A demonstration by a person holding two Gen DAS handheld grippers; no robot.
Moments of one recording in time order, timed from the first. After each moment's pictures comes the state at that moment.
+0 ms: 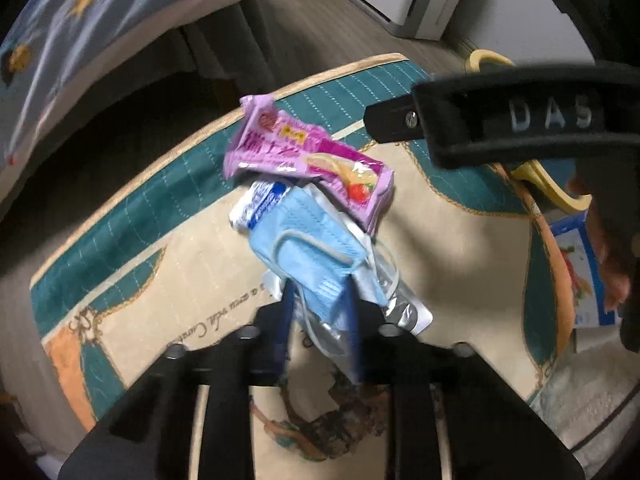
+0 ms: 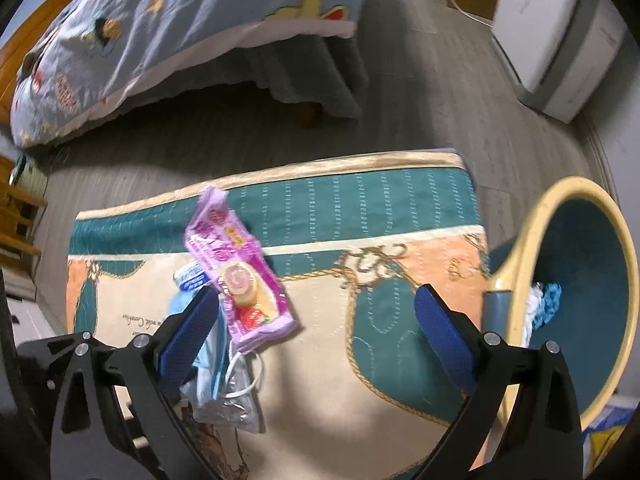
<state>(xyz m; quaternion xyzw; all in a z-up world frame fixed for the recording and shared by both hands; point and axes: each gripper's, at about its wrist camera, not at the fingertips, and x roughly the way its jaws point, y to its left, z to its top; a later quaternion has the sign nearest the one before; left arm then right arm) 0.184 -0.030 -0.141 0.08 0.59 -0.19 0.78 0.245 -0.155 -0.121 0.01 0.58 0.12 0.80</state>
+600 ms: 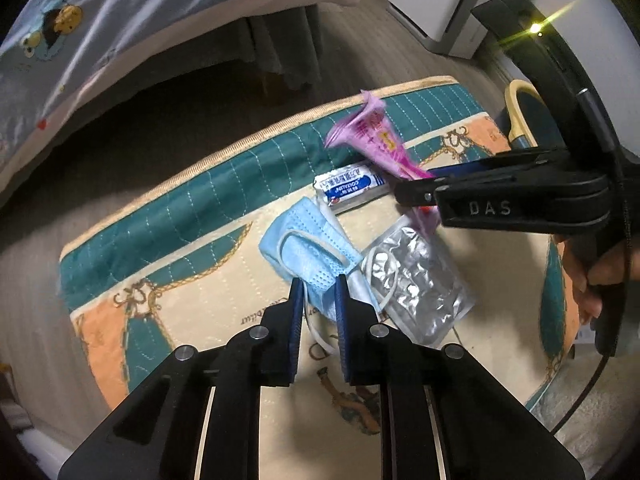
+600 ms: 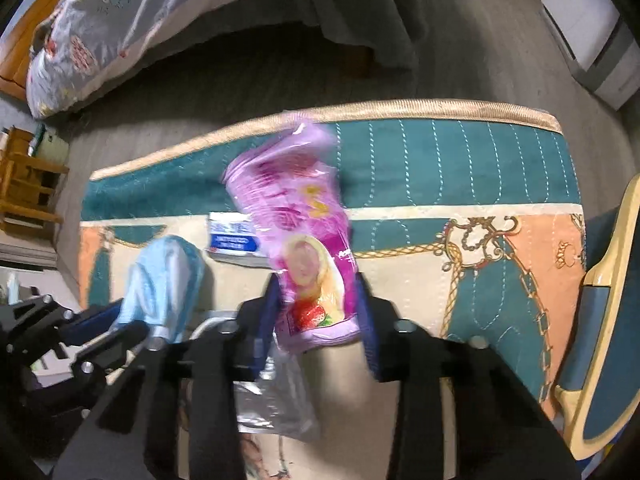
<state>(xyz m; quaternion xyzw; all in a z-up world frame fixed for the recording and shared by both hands) 0.188 0.017 -0.123 0.06 0.59 -0.15 0.79 0.250 -0.117 -0.160 0.03 0.64 0.17 0.75</state>
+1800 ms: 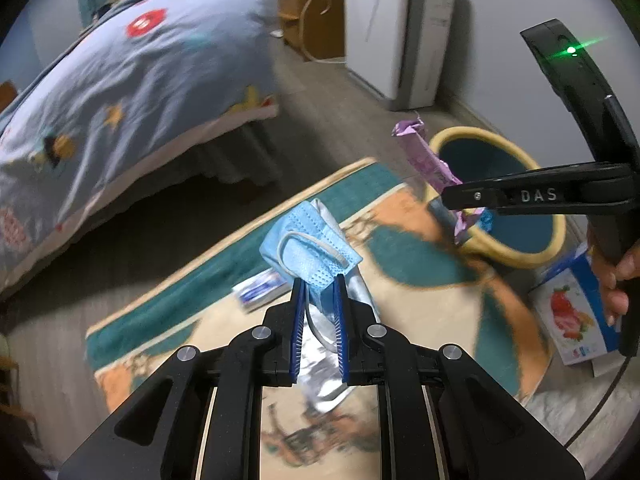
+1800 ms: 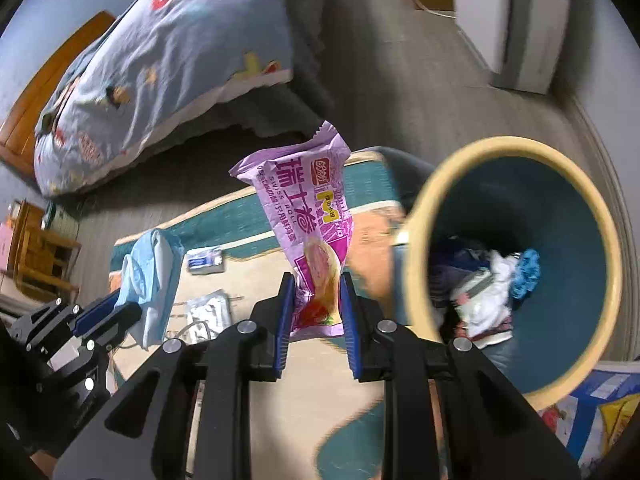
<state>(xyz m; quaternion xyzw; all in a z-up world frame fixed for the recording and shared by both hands) 0.152 -0.084 -0.043 0.12 0.46 -0.17 0.86 0.200 -0.267 -0.069 0.11 0.55 0.11 0.82</state>
